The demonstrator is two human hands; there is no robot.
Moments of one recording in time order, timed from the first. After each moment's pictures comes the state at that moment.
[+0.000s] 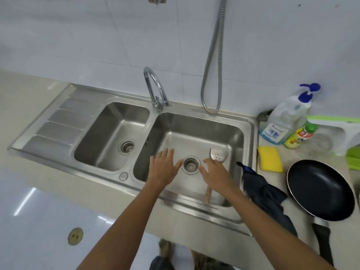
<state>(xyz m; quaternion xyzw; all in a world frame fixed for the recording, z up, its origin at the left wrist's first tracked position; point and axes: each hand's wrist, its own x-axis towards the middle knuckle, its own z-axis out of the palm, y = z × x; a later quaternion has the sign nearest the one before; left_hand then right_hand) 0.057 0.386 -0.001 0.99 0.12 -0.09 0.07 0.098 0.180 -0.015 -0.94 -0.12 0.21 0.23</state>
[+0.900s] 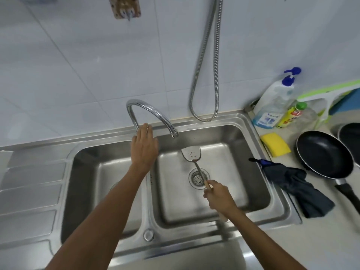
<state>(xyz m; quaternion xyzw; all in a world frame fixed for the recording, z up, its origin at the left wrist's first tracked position) 0.273 0.558 -0.012 0.99 -0.10 0.08 0.05 0.091 0.314 -0.051 -0.86 0.24 0.21 0.41</state>
